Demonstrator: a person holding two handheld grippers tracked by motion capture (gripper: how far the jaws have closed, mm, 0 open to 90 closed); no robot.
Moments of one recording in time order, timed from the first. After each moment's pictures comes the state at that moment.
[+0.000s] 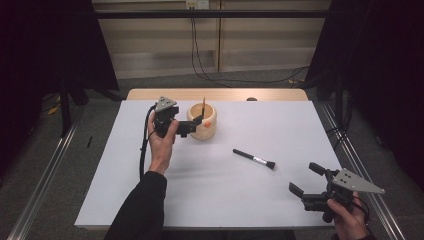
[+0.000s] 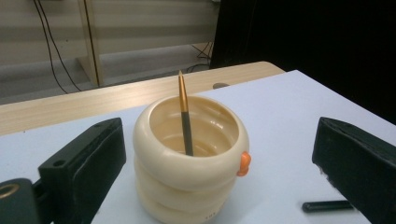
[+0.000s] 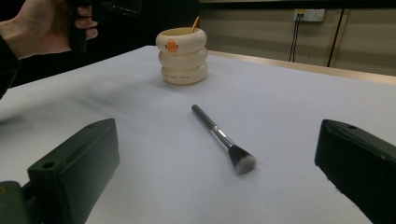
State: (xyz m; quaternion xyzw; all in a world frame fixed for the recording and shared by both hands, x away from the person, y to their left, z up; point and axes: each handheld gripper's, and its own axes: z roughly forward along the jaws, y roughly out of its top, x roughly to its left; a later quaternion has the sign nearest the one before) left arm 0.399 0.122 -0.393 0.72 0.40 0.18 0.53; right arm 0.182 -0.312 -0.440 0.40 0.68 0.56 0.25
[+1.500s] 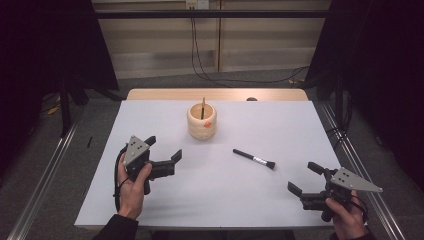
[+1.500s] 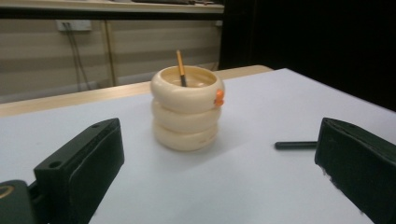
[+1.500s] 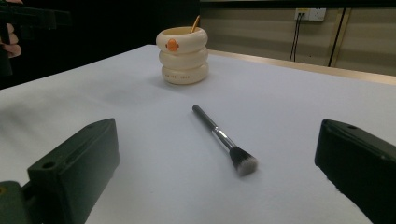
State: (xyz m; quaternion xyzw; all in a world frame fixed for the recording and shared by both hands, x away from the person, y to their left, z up) left arm 0.281 0.179 -0.407 0.69 0.38 0.24 0.57; right arm 0.185 -0.309 -0.440 0.40 0.68 0.55 0.26
